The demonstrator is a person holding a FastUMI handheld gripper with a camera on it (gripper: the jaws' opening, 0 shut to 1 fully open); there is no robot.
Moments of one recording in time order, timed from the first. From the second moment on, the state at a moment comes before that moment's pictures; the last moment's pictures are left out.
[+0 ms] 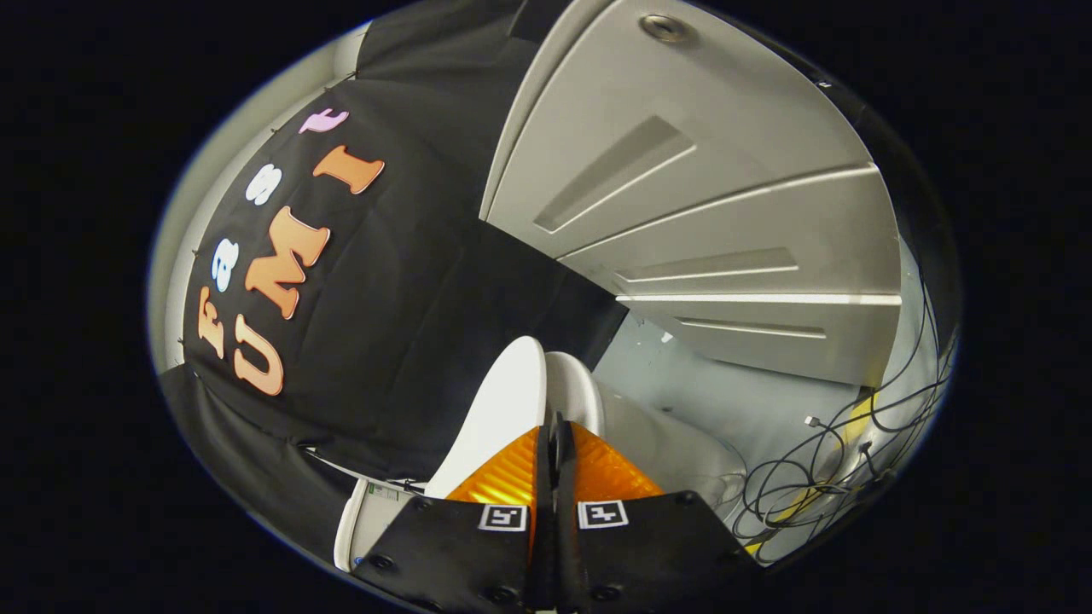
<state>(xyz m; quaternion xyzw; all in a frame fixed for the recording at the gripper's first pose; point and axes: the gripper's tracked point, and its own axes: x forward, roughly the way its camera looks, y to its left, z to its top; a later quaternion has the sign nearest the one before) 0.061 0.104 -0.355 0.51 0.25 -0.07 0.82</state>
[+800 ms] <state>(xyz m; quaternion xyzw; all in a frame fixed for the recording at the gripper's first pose) 0.120 0.122 -0.221 0.34 0.20 -0.09 0.91</state>
